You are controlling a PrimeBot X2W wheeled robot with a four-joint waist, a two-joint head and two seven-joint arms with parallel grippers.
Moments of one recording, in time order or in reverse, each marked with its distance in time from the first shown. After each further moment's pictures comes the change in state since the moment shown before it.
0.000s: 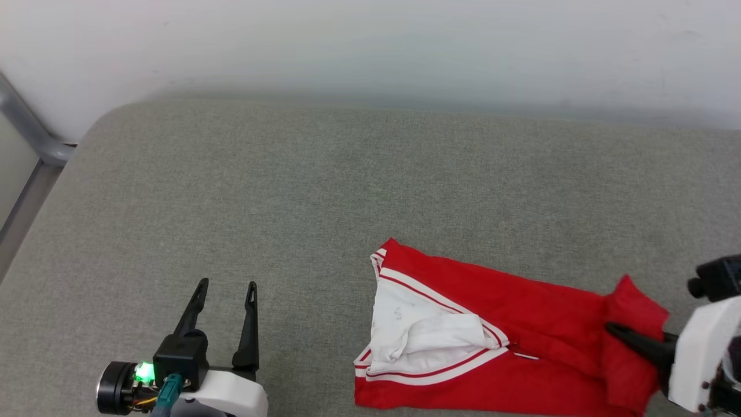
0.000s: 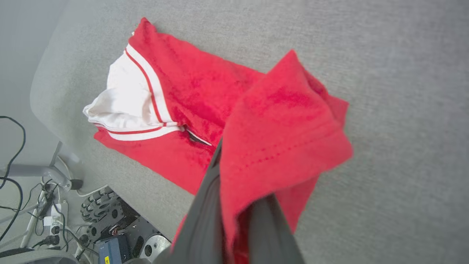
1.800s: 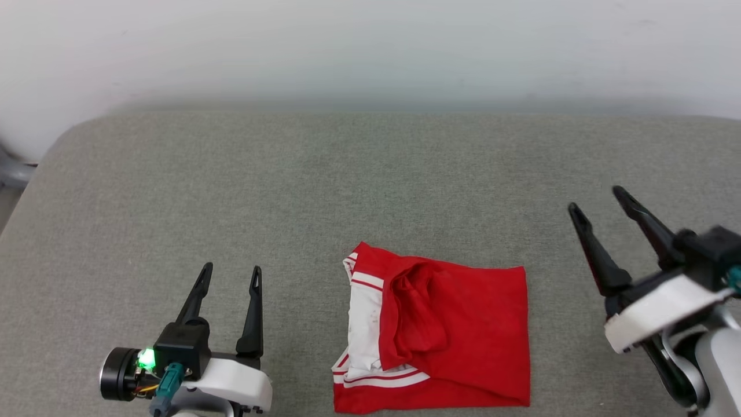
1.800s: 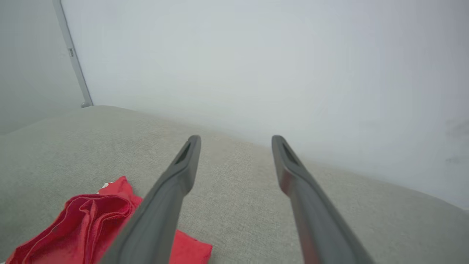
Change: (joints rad) left arm -0.031 -0.080 0.073 -0.009 0.071 -0.079 0.000; right arm -0.164 0.277 -0.002 0.066 -0.624 0.000 -0.704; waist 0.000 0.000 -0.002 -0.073
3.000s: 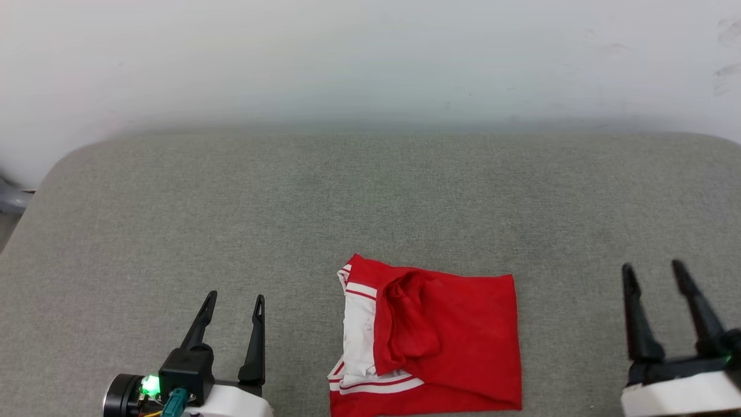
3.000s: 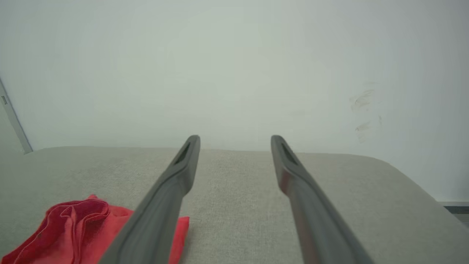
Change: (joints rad) left arm 0.080 0.006 -0.011 -0.014 0.001 -0.001 0.000; right arm 0.344 0.282 -0.319 -0.145 -0.230 0.000 -0.156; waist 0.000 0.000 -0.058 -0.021
